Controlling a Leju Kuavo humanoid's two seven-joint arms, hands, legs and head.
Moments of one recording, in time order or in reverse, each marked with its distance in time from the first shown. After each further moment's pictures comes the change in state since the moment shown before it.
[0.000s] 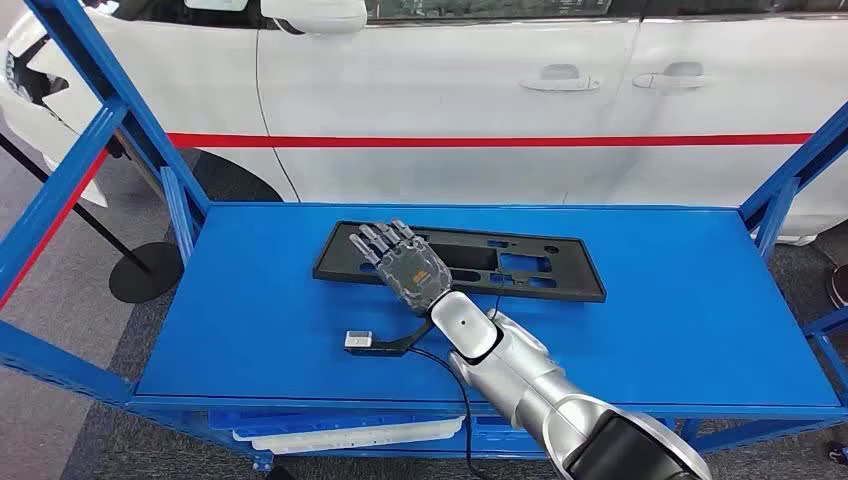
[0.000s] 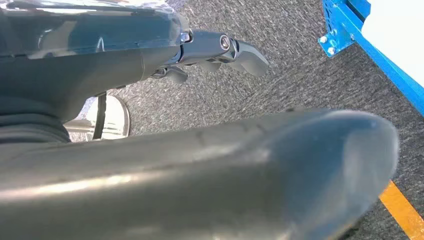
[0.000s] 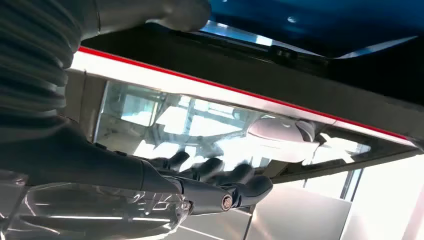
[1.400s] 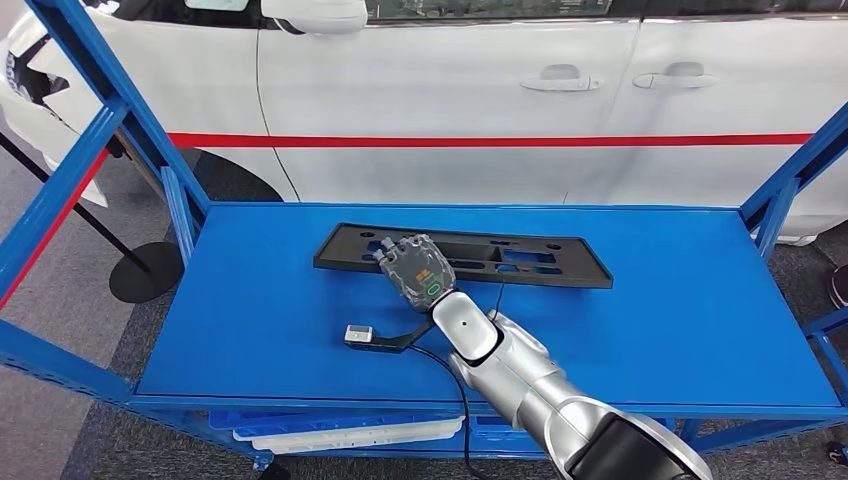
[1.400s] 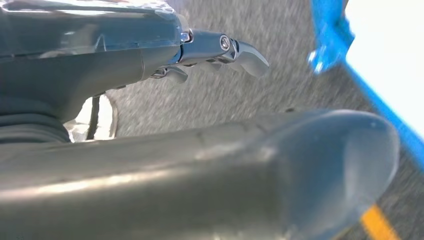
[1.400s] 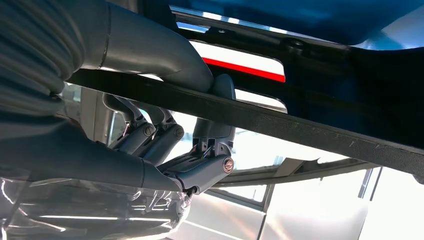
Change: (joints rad) left arm 0.000 -0.005 0.050 0.000 0.004 0.073 -0.072; right arm 0.012 -0.008 0.001 -0.025 0.026 0.000 0.052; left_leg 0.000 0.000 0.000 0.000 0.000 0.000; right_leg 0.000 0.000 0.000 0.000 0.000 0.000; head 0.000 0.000
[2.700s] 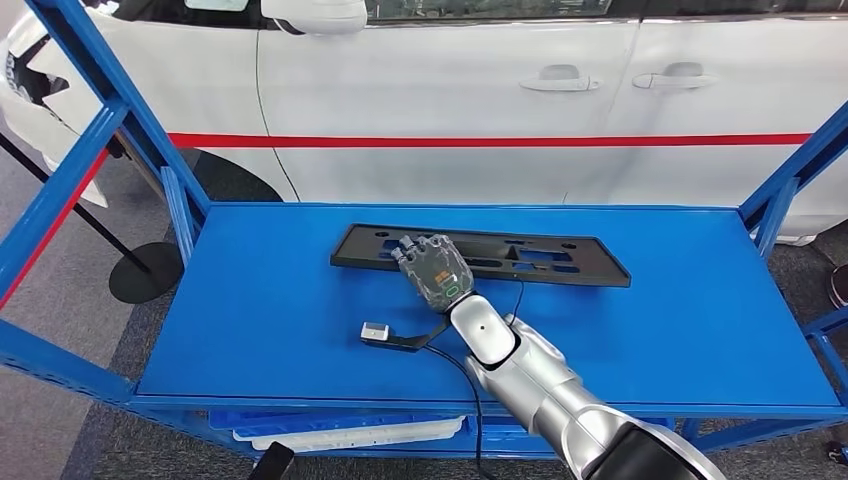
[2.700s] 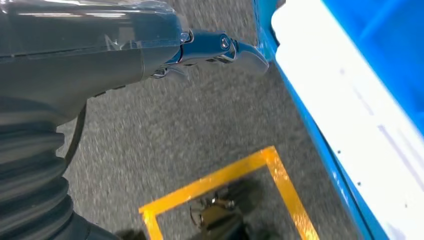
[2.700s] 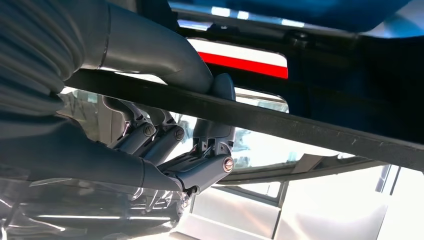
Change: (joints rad) left arm -0.028 -0.042 0.039 -0.009 0.129 -0.061 -0.163; right arm 0.046 -0.063 -0.028 -0.096 -0.001 -0.007 0.005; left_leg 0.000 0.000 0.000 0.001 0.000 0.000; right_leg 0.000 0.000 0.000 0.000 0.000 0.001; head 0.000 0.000
